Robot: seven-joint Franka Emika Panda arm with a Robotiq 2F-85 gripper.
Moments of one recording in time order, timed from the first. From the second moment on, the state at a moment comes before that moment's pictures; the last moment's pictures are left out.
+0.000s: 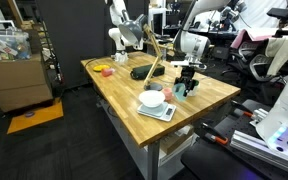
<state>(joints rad) 0.06 0.52 -0.24 -2.28 0.87 2.26 0.80</state>
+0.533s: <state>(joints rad) 0.04 0.53 -0.22 -2.28 0.87 2.26 0.81</state>
